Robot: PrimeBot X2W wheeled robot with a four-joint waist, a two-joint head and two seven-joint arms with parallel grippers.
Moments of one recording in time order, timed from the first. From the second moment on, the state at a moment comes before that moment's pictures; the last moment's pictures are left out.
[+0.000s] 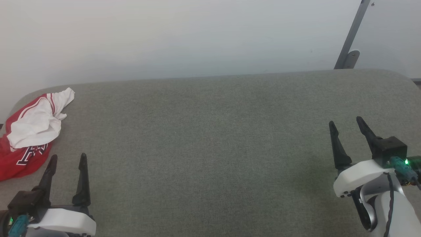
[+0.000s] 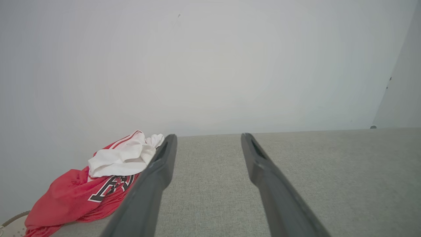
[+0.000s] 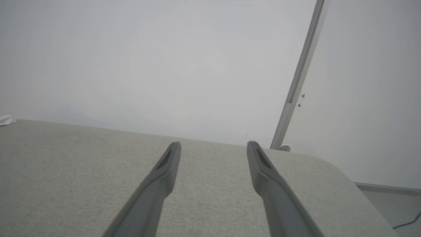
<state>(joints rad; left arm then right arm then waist) 0.02 0.31 0.05 0.10 -0.31 0.00 -0.26 -0.23 -0.15 -0.05 0.29 0.07 0.13 -0.18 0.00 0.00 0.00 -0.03</state>
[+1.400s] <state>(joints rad) 0.10 0.36 0.14 0.05 -0.34 0.05 -0.22 -0.27 -0.14 0.22 0.37 0.14 0.13 -0.19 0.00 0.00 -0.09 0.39</state>
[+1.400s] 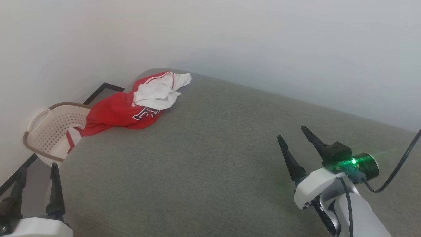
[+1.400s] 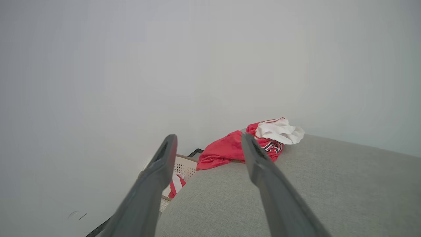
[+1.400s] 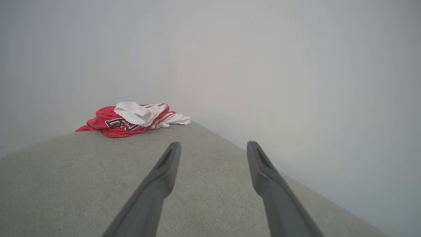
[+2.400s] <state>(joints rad) -0.36 0.41 0.14 0.25 -0.53 -0.06 -0.17 -0.38 -0.31 0.19 0.16 0.13 0.13 -0.08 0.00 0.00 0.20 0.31</state>
